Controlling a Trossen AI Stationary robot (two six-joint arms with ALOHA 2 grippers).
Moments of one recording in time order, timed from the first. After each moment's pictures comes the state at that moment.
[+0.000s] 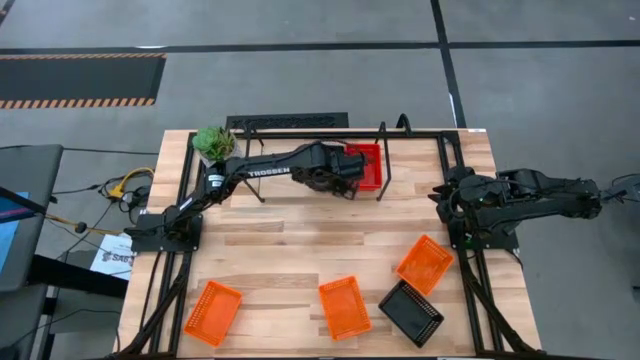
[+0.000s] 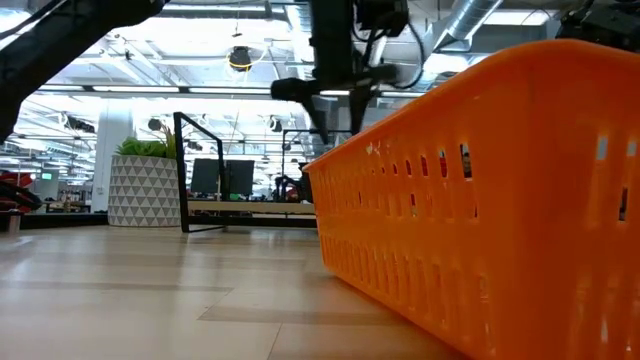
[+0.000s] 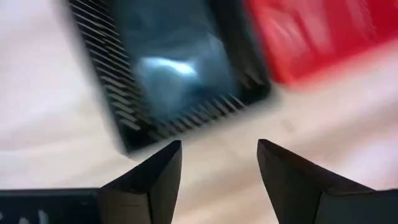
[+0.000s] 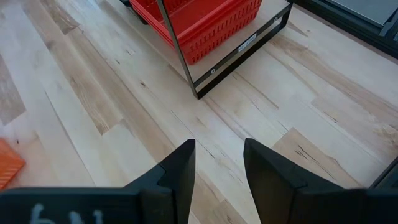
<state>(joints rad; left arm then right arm) 0.13 2.28 2.31 -1.40 -0.21 -1.01 0.04 0.43 0.68 -1.10 0.39 0.67</state>
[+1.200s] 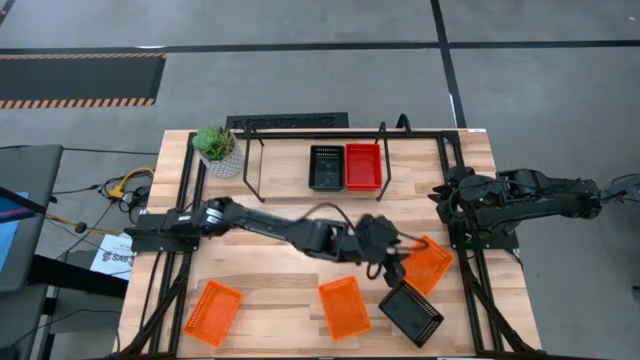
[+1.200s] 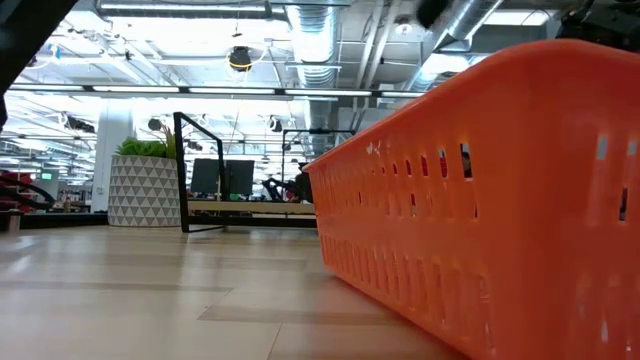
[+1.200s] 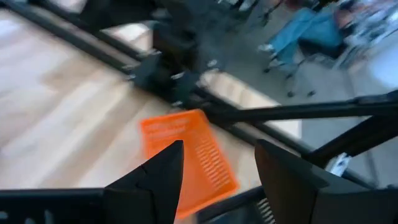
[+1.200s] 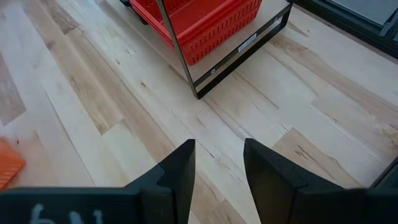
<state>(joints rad) -0.26 2.33 2.30 -0.45 -0.35 -0.63 0.04 0.43 0.68 -1.10 0.39 0.67</state>
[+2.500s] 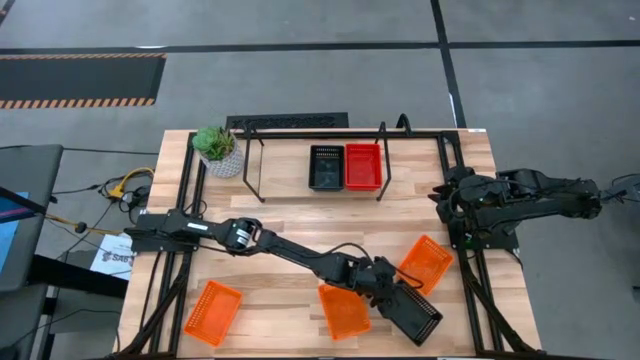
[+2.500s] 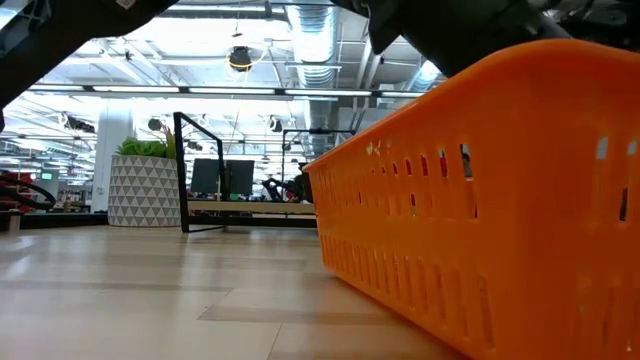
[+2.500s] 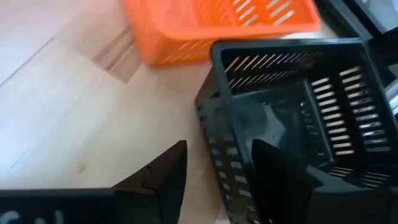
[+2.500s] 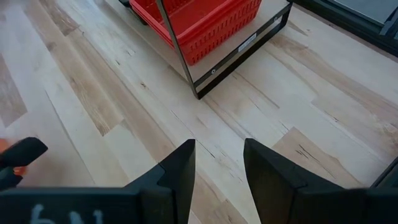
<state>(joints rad) -0.30 2.64 2.30 -0.43 -0.11 -0.87 0.04 0.43 0.68 -1.10 0.39 0.68</state>
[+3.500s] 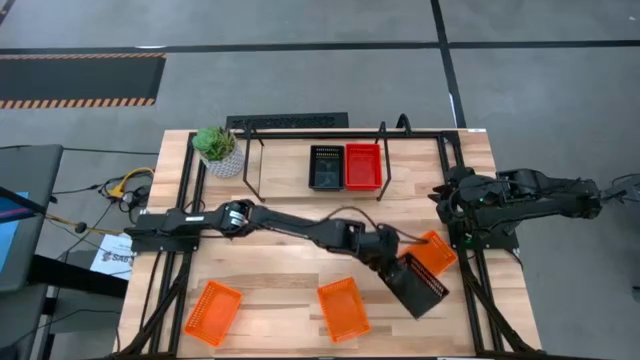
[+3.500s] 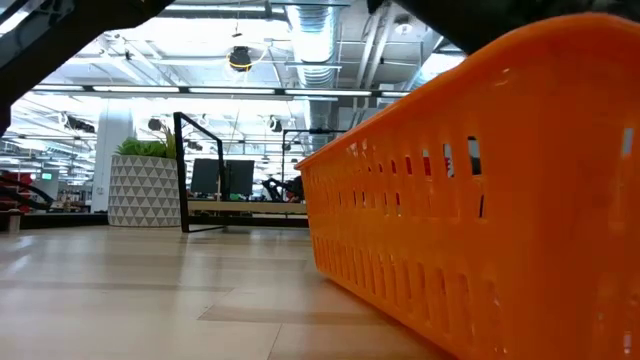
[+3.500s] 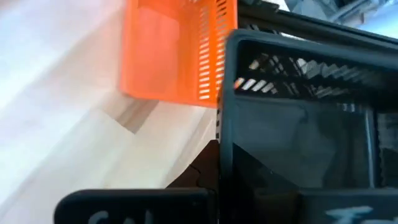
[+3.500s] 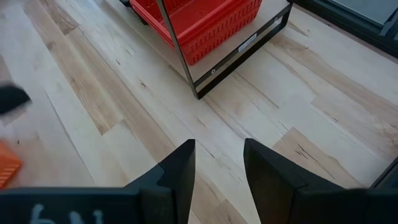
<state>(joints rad) -0.17 2.50 2.35 -0.55 0.07 -0.99 0.04 0.43 0.68 -1.10 0.39 0.67</state>
